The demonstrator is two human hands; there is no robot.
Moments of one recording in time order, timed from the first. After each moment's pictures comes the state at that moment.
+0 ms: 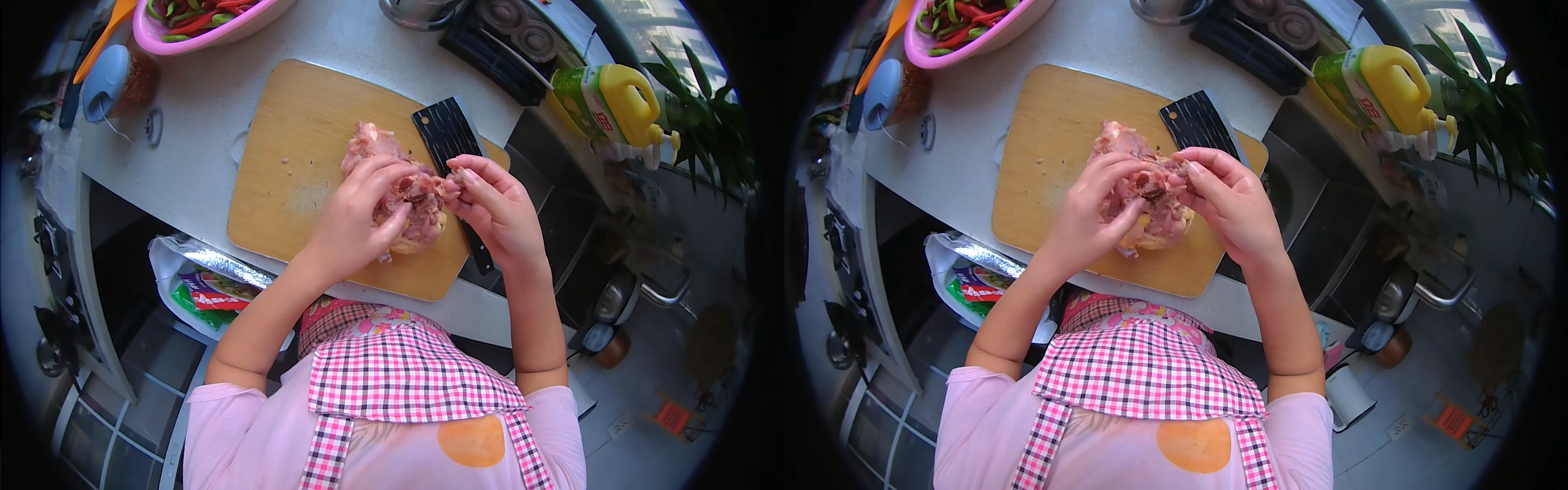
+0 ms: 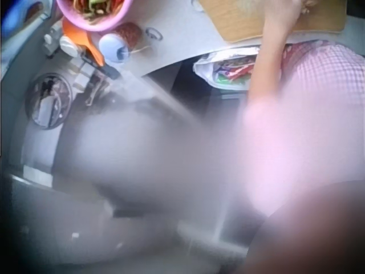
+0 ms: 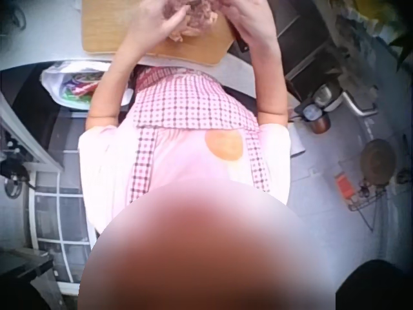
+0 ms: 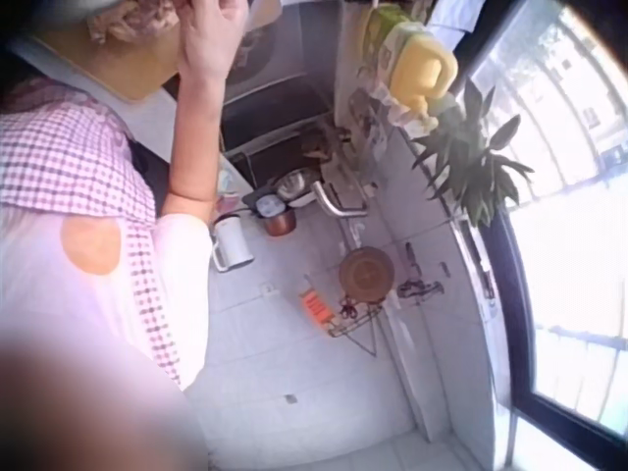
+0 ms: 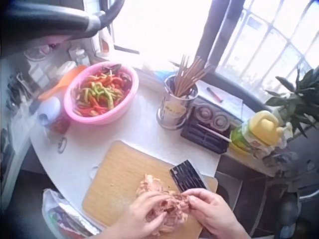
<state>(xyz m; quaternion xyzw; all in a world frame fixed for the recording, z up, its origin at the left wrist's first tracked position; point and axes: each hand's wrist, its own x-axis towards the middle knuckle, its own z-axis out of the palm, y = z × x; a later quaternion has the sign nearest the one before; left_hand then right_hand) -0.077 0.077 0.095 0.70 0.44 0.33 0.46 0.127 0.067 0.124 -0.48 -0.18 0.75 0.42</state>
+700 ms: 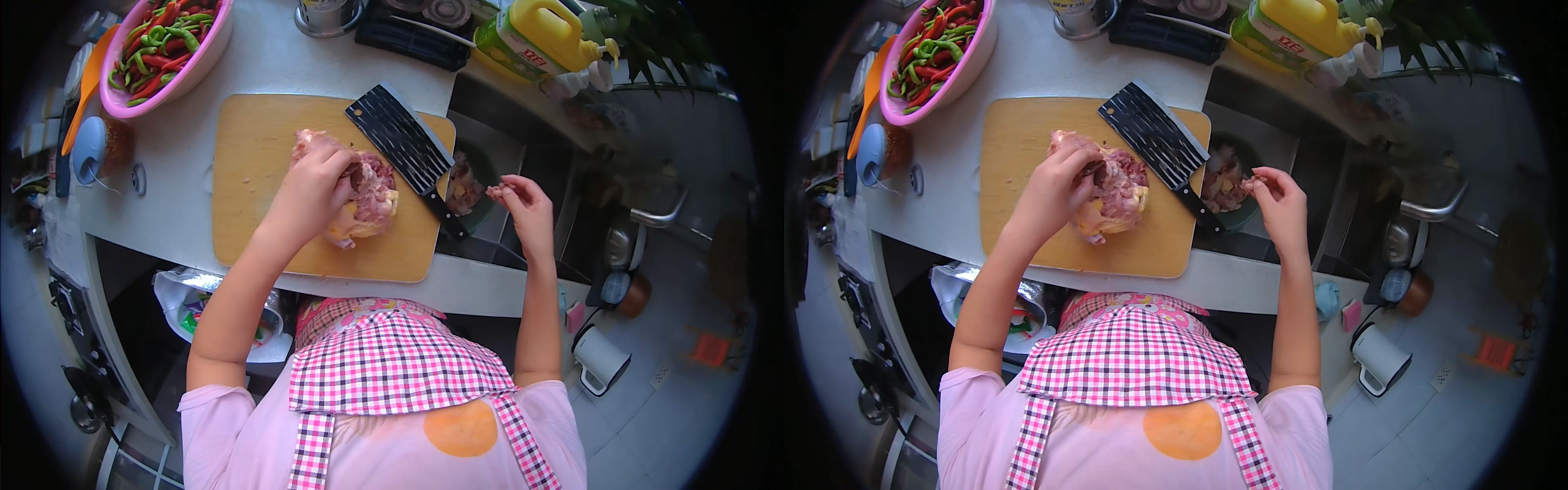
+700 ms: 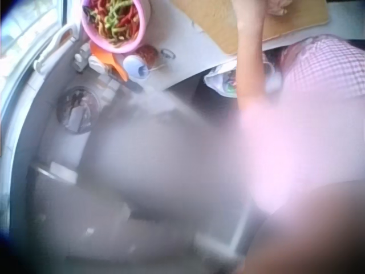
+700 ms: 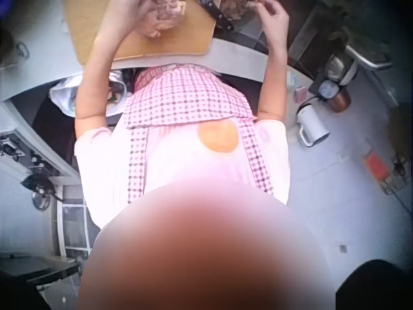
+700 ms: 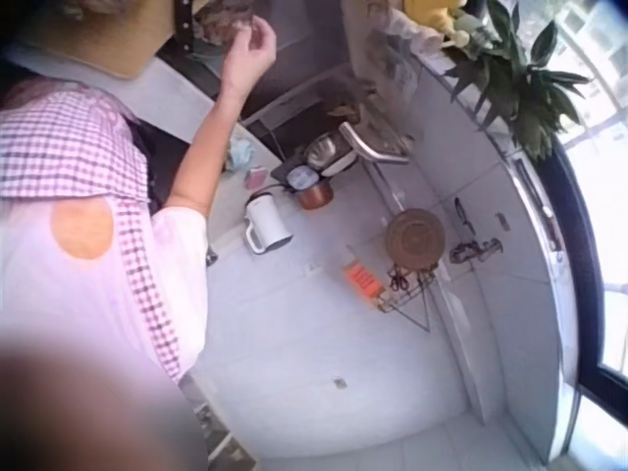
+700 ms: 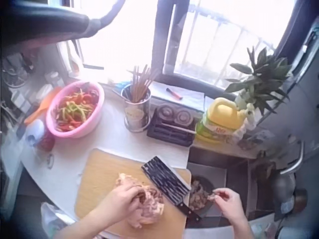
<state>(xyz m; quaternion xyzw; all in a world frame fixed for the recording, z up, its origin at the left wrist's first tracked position) -0.059 0.102 0.090 0.85 0.34 0.22 0.35 0.245 -0.046 0.099 -0.74 -0.30 0.43 0.42</state>
